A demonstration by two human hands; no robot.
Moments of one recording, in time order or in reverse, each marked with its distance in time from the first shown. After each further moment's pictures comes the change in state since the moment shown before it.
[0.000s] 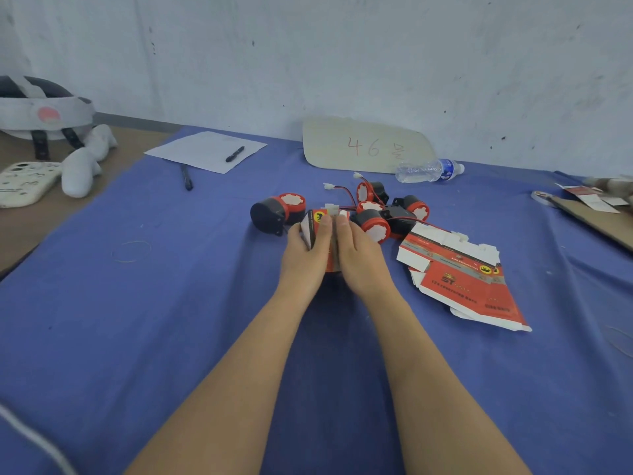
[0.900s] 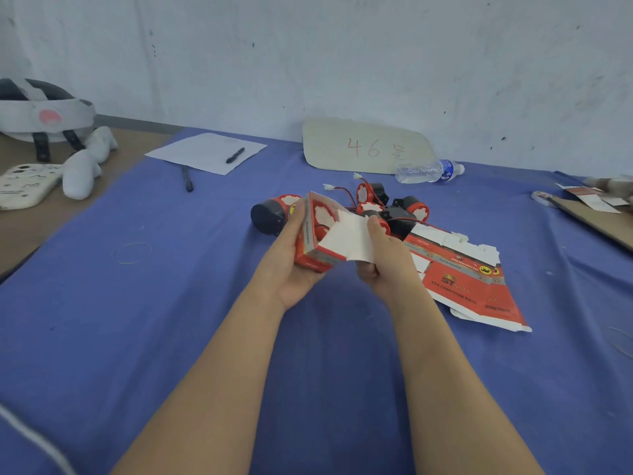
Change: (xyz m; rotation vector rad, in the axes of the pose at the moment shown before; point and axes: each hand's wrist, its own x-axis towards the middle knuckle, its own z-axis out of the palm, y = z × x) left_hand 0.004 0.012 -0.025 -0.696 -0.363 -0.297; right_hand 0.004 -0.003 -0.028 0.504 0.073 0.511
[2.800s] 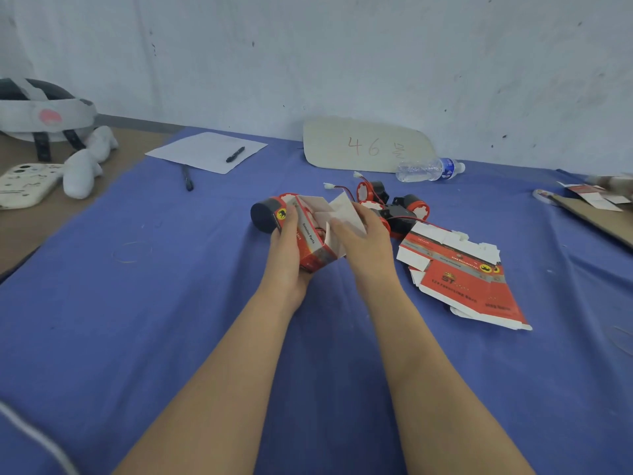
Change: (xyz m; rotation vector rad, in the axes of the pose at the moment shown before) left_hand 0.006 -0.010 0.008 0.043 0.244 0.147; right_hand -0.008 0.002 0.025 -0.099 -0.032 -0.388
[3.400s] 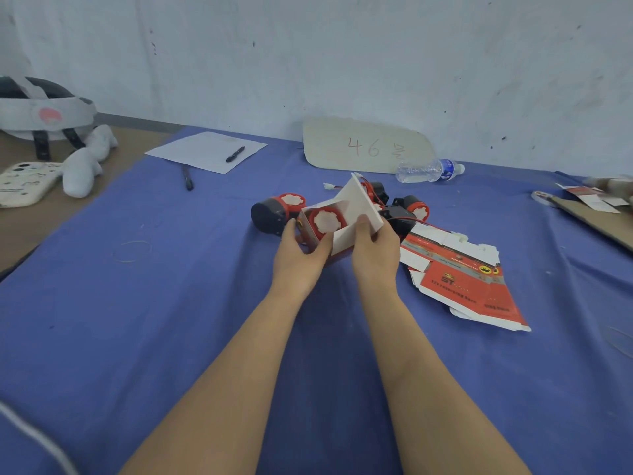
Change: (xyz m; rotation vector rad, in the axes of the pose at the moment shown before) left_hand 0.004 -0.014 -0.006 0.749 0.081 0.305; right_hand 0.005 0.012 -0.001 -0.136 0.278 -0.001
